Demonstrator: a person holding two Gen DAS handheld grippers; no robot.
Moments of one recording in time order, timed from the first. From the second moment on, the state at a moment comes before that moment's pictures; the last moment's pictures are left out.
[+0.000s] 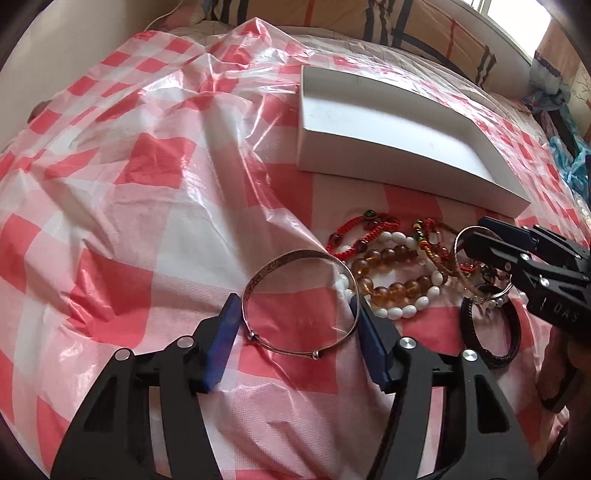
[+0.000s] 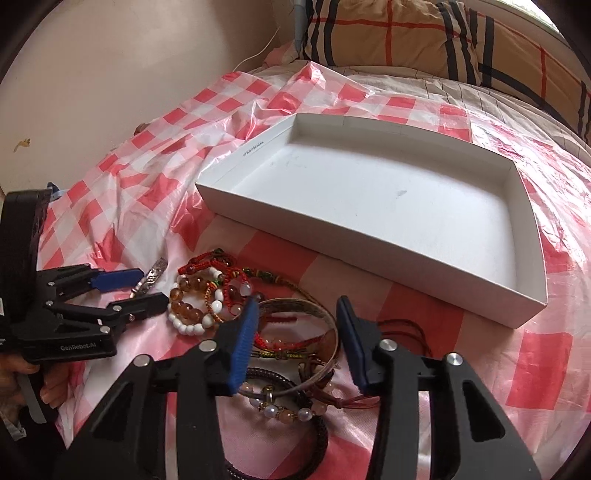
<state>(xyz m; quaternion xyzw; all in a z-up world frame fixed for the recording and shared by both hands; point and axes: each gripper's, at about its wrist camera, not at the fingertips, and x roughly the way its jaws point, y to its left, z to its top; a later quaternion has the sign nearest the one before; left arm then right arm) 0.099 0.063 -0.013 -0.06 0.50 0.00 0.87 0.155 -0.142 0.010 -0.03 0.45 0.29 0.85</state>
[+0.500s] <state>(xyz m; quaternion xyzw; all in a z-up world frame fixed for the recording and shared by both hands) 0.102 0.068 -0.016 -0.07 0.50 0.03 0.86 0.152 -0.126 -0.008 -0.09 0.47 0.29 0.83</state>
